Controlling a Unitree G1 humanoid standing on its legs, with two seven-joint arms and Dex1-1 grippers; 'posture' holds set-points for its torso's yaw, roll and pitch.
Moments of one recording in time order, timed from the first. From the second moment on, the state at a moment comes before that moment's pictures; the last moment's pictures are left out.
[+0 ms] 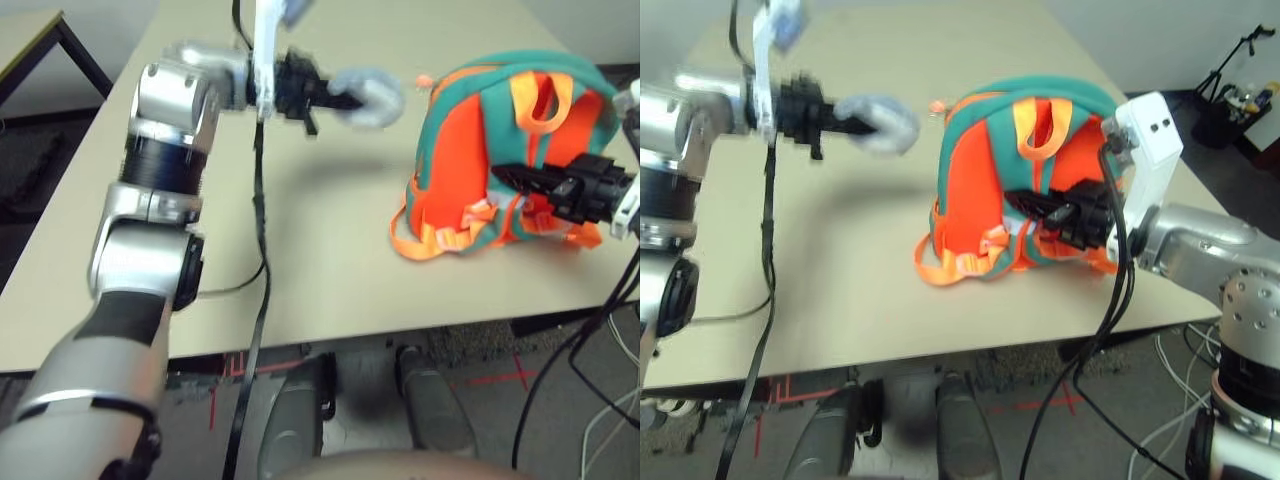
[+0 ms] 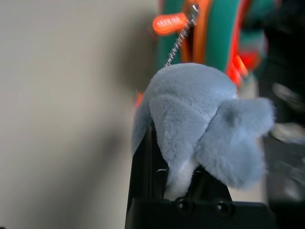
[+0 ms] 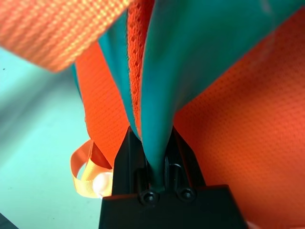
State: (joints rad) left arm -1.04 0.63 -0.16 0.21 -0.33 0.92 -1.27; right arm -0.46 -0.93 -0.33 -0.42 1.05 1.14 0.45
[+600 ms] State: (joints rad) left arm -0.72 0.56 -0.34 0.15 -0.35 0.88 -1.13; right arm -0.45 -0.93 -0.33 -0.42 1.05 1.15 0.45
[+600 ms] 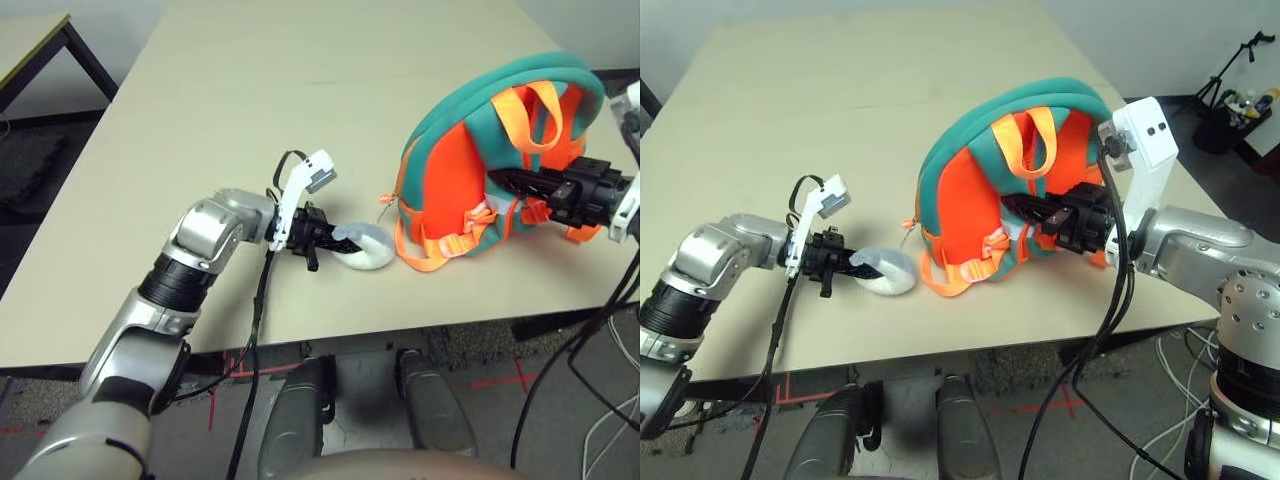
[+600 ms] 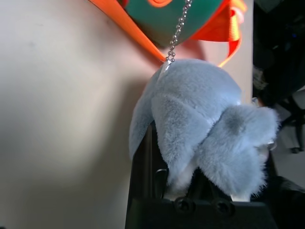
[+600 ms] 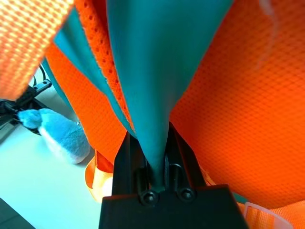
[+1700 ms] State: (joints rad) left arm -0.69 0.53 0.26 0.48 -0.26 0.34 -0.31; right arm -0.36 -0.91 -0.59 0.08 0.66 0.78 0.27
